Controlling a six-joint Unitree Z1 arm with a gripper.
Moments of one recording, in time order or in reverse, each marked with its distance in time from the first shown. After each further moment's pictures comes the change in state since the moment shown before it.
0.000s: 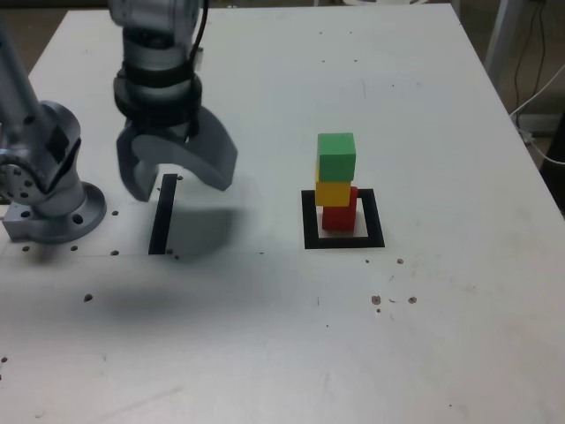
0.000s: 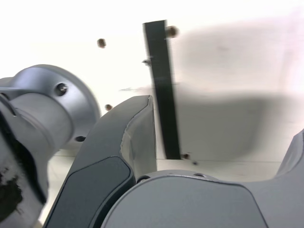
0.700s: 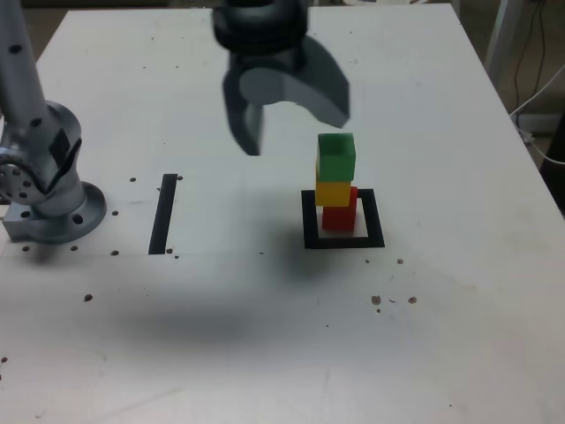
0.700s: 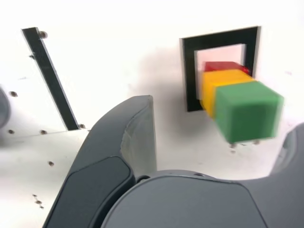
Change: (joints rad) arm -0.013 0.108 -0.504 0.159 0.032 -0.014
